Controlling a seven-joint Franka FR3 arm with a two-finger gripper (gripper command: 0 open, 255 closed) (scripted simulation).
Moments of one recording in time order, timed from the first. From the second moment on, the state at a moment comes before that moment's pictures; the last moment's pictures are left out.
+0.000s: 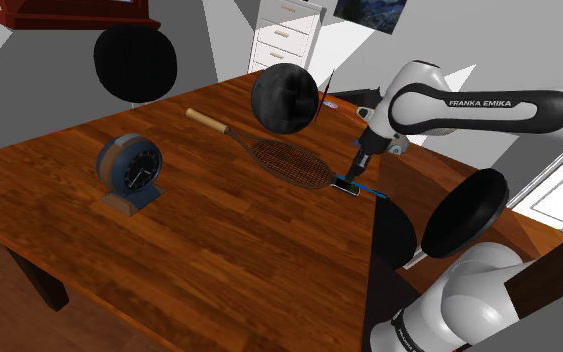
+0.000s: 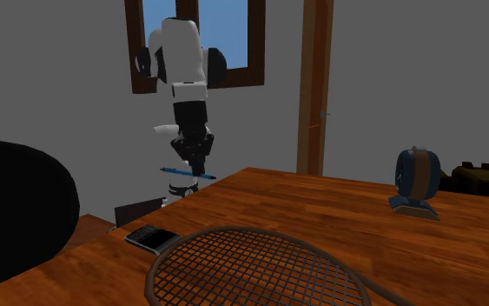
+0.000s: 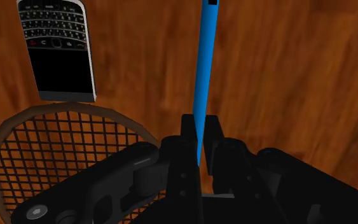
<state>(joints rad) 0.00 -0.56 -0.26 -2.56 -0.07 2.07 -0.67</state>
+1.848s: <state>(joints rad) 0.01 -0.42 -0.31 -2.71 -0.06 2.36 -0.70</state>
